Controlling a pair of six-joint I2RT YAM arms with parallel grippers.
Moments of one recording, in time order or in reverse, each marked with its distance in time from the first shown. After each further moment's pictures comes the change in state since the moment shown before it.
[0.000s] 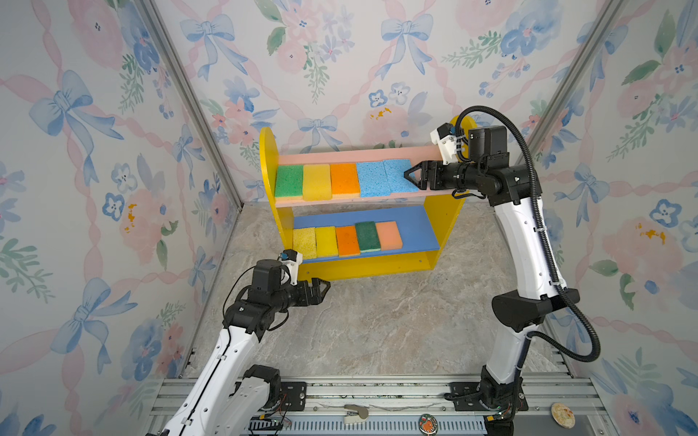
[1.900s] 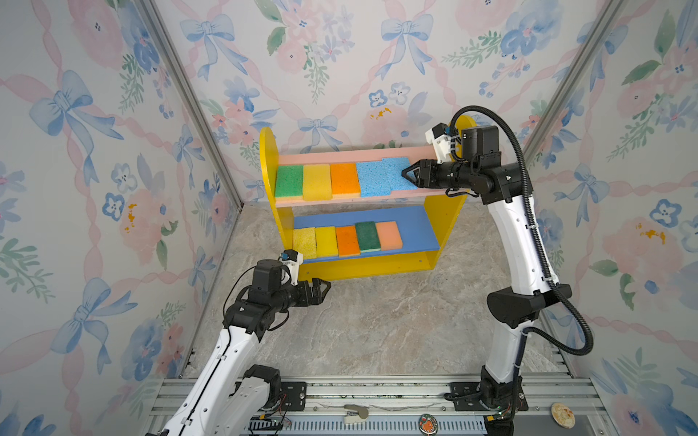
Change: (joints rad) left arm -0.013 0.000 0.000 0.000 0.000 0.000; right arm 0.018 0.056 0.036 0.019 -0.023 0.048
